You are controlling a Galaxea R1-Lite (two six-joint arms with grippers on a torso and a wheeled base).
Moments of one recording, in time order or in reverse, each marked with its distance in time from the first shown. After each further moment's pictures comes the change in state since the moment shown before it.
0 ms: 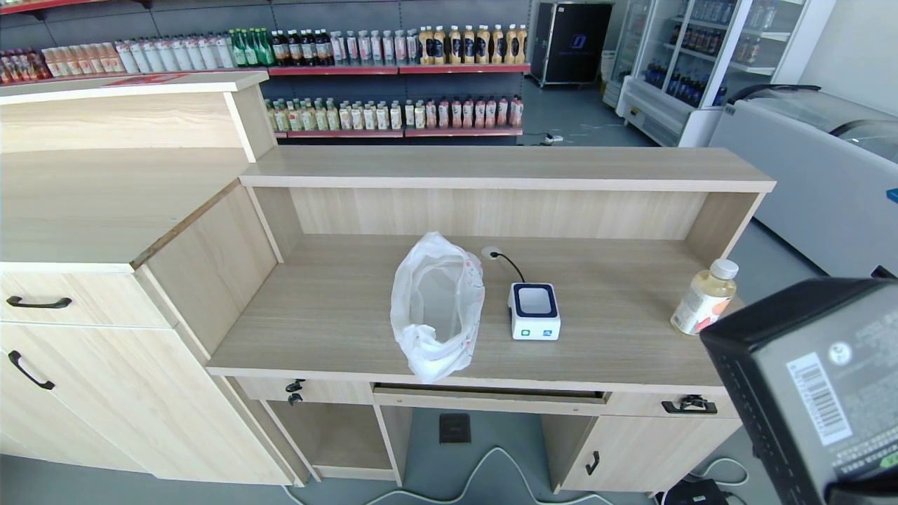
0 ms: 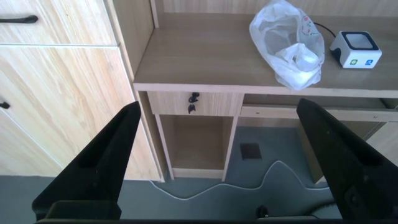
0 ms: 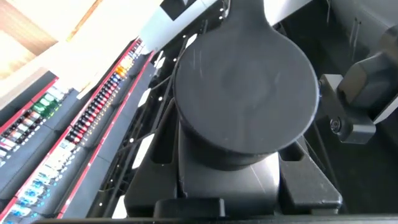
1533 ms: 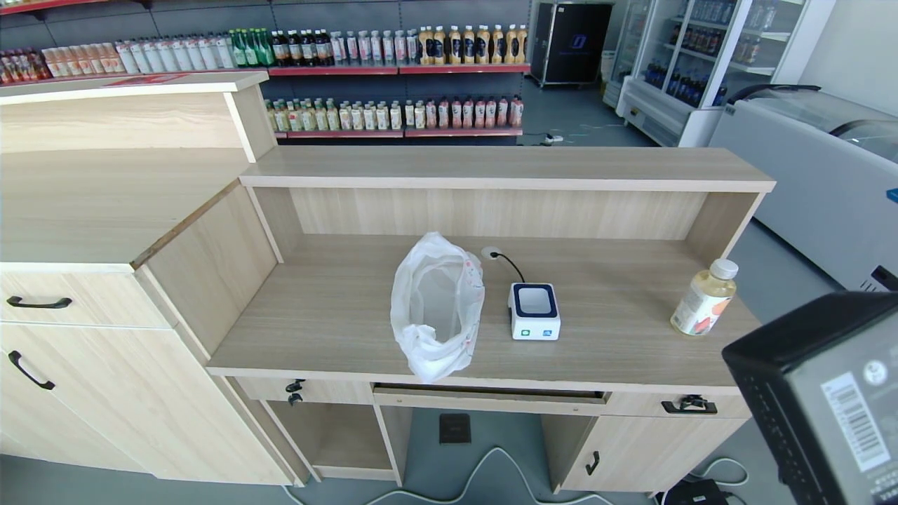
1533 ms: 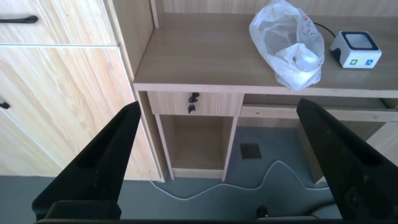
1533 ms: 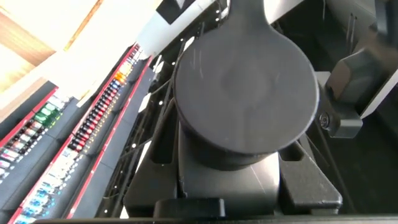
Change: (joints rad) left arm 0.000 0.000 0.000 0.000 0.000 0.000; right arm -0.013 -0.030 0.006 0.017 0.034 0.056
